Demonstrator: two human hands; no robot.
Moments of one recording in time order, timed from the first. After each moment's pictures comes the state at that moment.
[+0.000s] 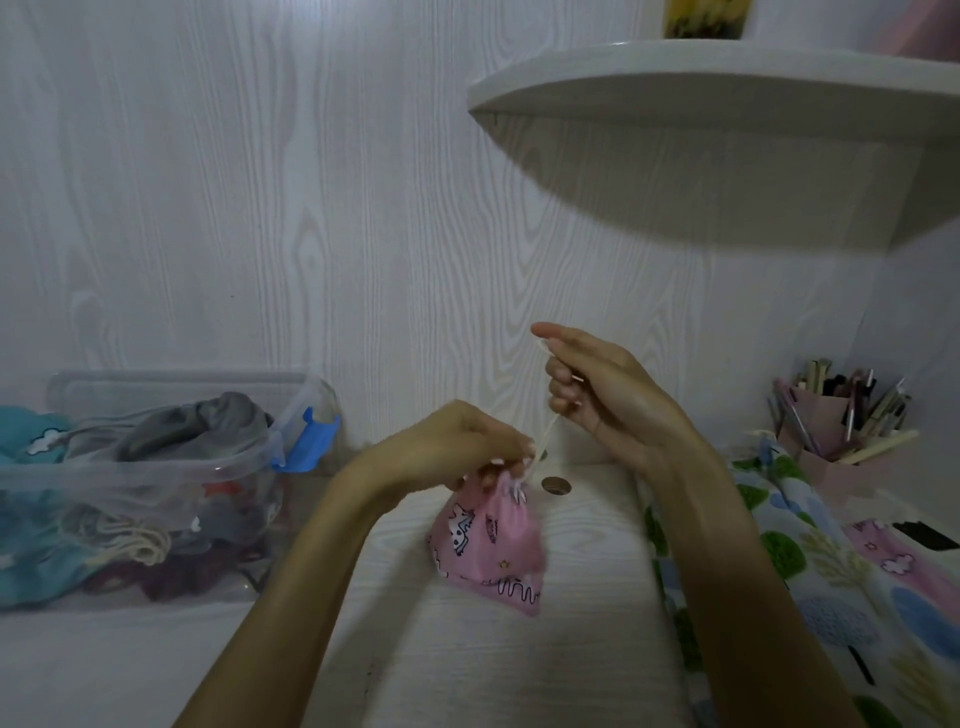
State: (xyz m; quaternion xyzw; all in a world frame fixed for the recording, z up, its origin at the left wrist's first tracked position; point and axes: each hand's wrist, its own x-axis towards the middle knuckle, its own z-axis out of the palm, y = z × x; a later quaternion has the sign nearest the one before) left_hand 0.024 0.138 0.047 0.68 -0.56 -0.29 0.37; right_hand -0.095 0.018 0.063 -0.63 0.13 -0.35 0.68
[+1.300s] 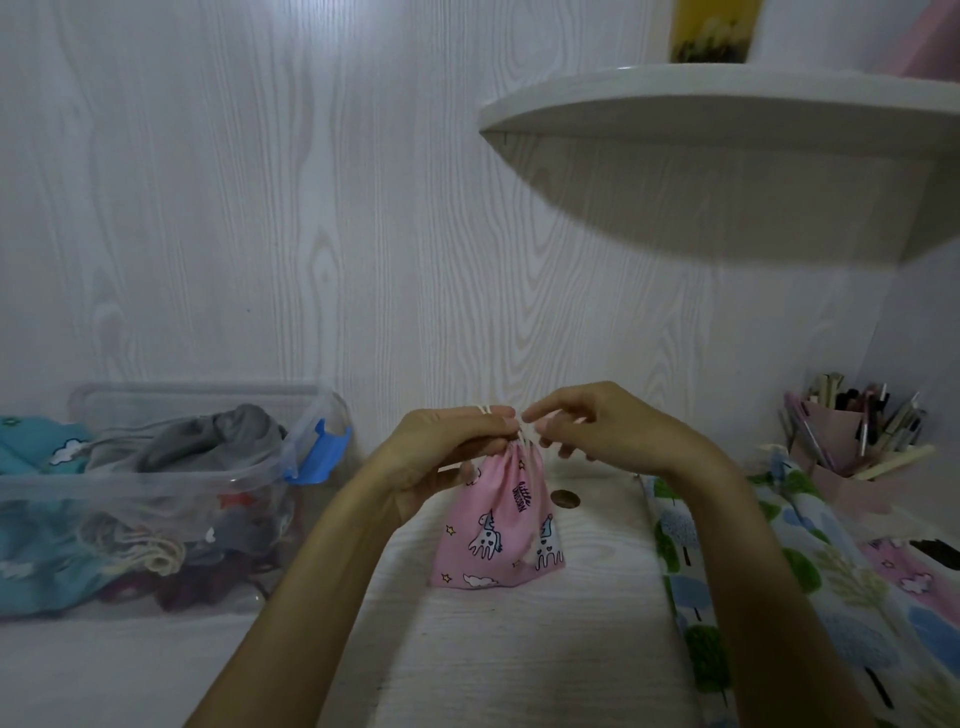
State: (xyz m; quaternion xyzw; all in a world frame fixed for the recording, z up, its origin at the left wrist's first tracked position) left_hand 0.032 0.139 0.042 0.58 -0.34 -0.40 0.63; right_hand -0.107 0.028 0.069 -0.90 0.24 -0.16 0.32
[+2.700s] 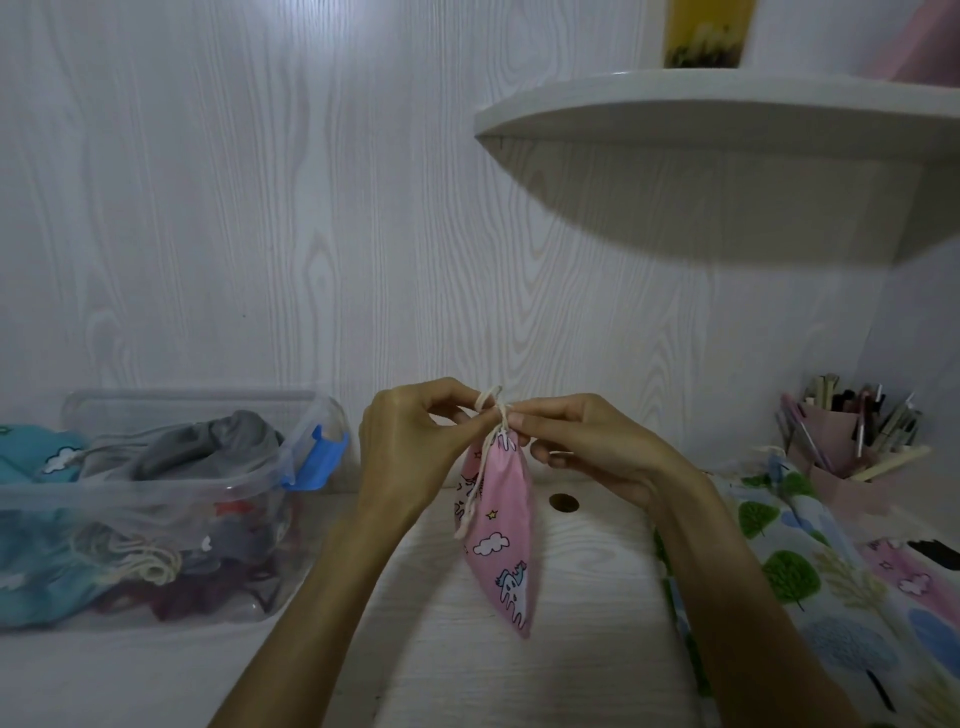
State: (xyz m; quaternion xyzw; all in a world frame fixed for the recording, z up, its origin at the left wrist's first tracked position) left_hand 0.044 0.130 0.024 0.61 -0.51 0.12 0.59; right_hand -0.093 0.023 0.050 -0.78 0.21 -0.21 0.54
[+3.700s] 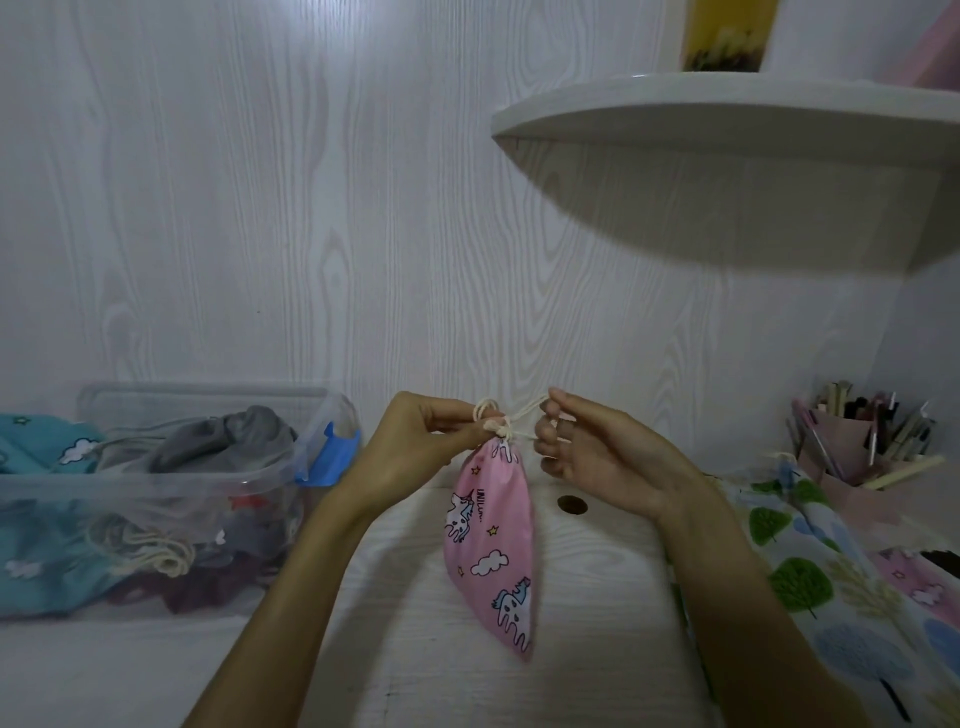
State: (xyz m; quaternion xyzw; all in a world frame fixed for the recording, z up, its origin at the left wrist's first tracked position) left_hand 0.060 0.140 0.028 0.57 -0.55 -0.13 0.59; right_hand -0.091 0.017 0.044 -0.61 0.14 -0.20 0.76
